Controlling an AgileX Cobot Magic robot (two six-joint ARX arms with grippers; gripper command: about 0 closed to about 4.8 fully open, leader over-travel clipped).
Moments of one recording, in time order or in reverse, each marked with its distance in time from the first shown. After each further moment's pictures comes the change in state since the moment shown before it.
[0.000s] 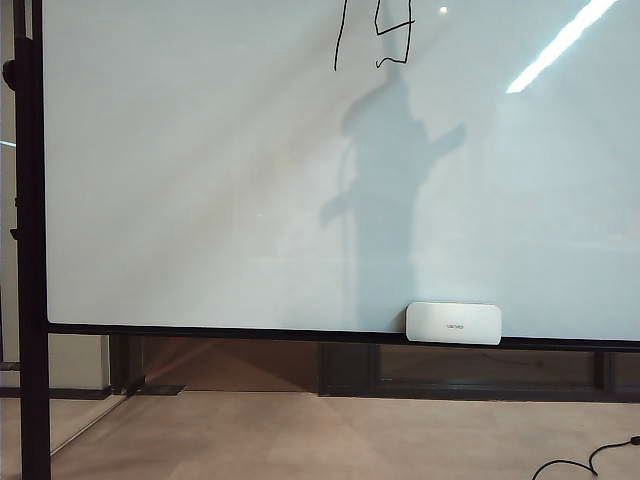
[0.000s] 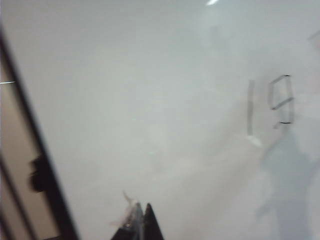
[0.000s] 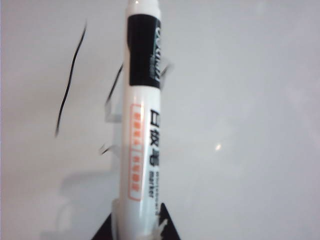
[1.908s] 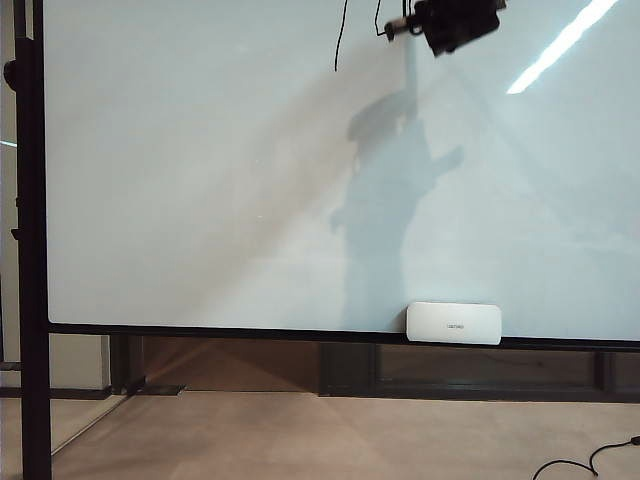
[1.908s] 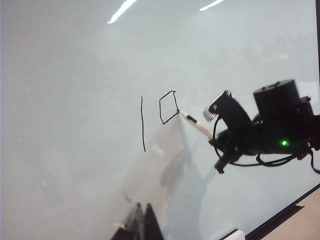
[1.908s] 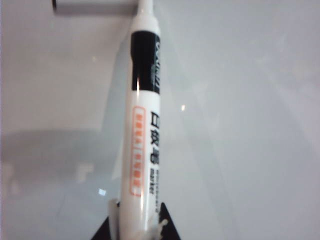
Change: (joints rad) left arm 0.000 0.168 0.000 0.130 0.409 -0.091; right arm 0.011 0.268 0.003 0.103 0.206 -0.013
